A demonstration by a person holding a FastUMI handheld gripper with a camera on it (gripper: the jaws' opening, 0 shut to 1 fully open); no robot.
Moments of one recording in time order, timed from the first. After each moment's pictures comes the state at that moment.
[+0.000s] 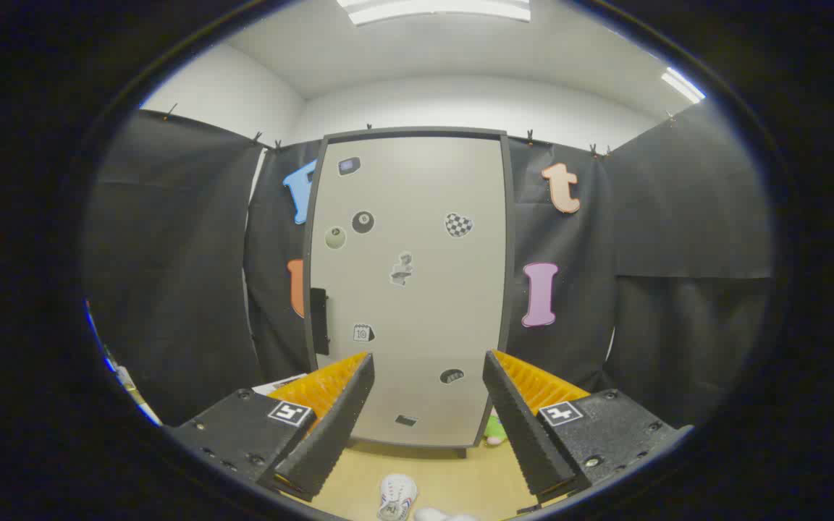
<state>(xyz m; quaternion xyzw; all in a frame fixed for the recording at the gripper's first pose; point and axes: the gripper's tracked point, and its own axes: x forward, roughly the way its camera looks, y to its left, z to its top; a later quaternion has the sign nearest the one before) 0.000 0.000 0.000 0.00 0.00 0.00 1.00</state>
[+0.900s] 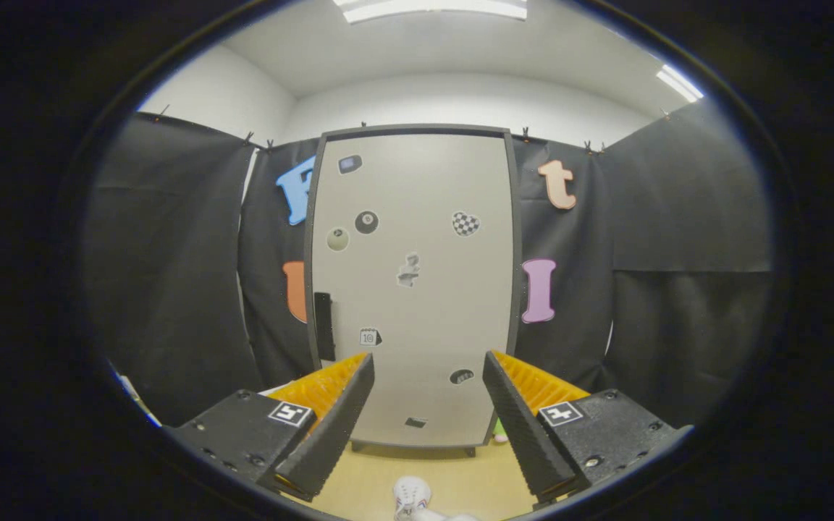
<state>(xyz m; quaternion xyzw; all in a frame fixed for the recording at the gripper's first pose) 0.017 0.030 0.002 0.01 0.01 -0.02 1.00</state>
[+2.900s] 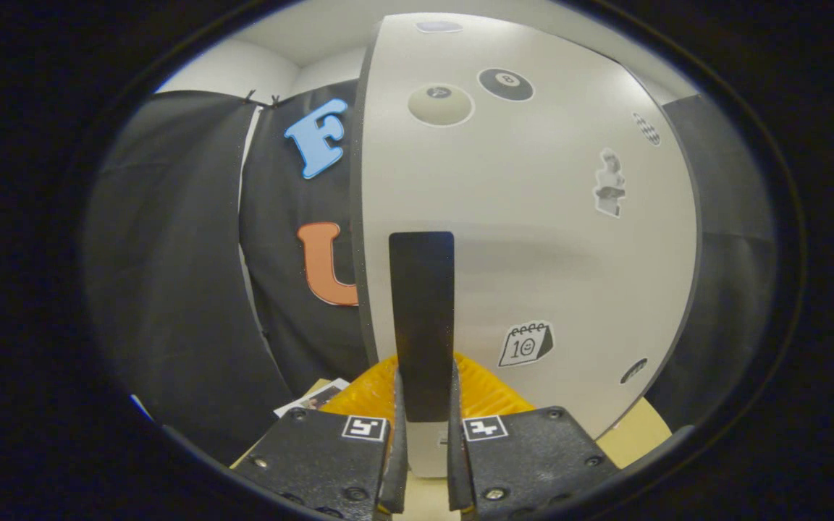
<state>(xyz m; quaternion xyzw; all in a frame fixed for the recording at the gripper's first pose) 0.214 0.193 -0.055 0.04 0.08 0.04 1.00</state>
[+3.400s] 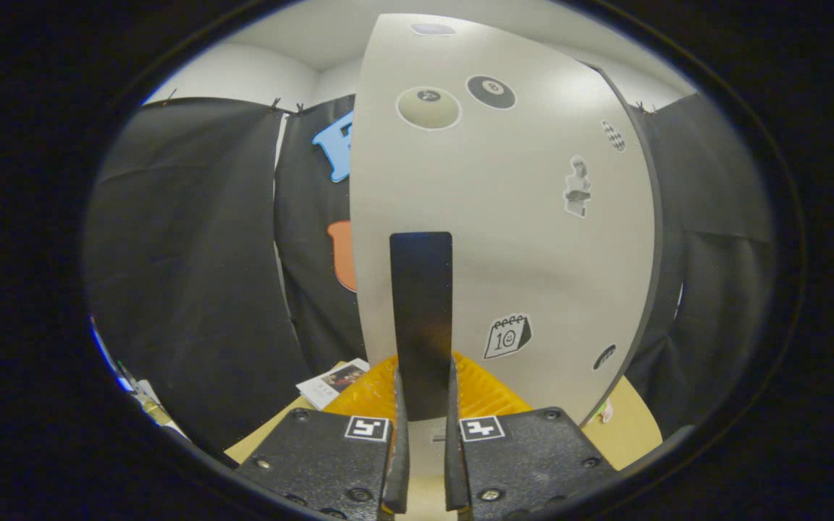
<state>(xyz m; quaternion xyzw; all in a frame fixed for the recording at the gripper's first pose) 0.106 0.153 -0.055 0.02 0.08 0.08 0.99</state>
